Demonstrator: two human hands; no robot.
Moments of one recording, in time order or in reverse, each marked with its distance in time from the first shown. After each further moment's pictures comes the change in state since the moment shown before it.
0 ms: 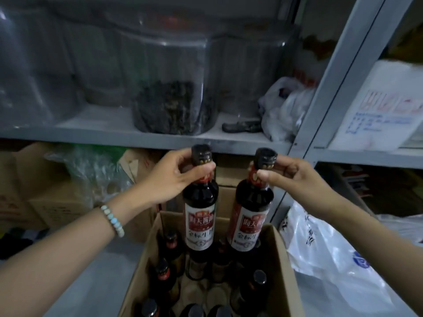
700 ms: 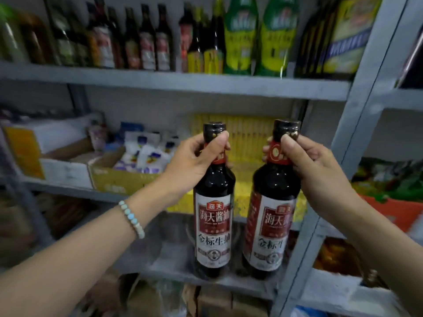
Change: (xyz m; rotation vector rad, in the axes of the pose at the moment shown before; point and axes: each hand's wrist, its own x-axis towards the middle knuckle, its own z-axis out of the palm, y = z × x) left_hand 0.097 0.639 -0.157 -0.131 0.270 0.179; right_hand 0.088 -0.646 -0.094 0.201 0.159 -0.277
